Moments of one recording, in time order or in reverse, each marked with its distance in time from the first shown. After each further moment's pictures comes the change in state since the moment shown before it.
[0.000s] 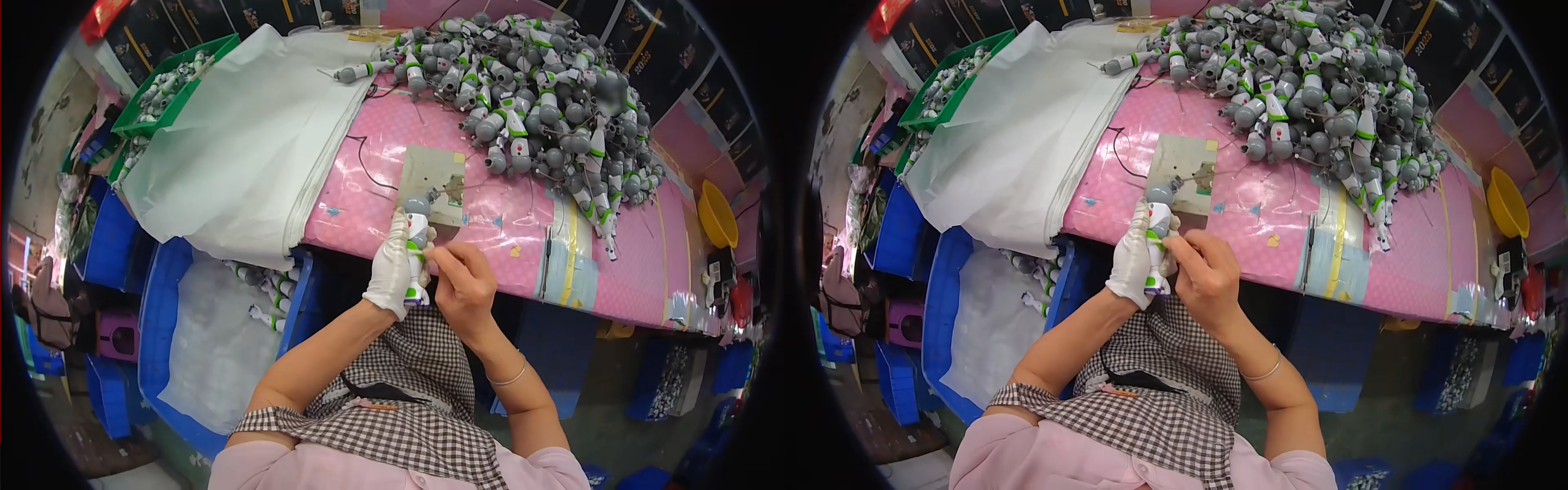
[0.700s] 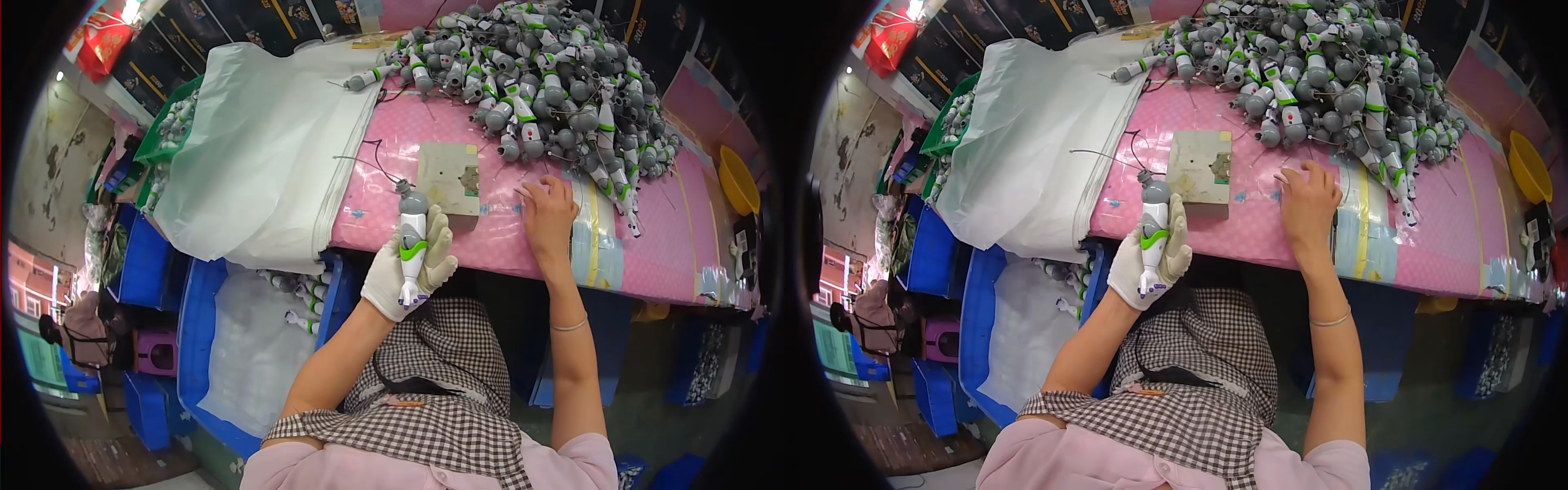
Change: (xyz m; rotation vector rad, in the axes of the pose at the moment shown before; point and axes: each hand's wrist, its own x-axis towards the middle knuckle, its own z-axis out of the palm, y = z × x) left_hand -0.013 0.023 -0.031 -0.973 -0.616 -0.542; right_hand 0.026 0.095 -0.047 -0.732 0.045 0.078
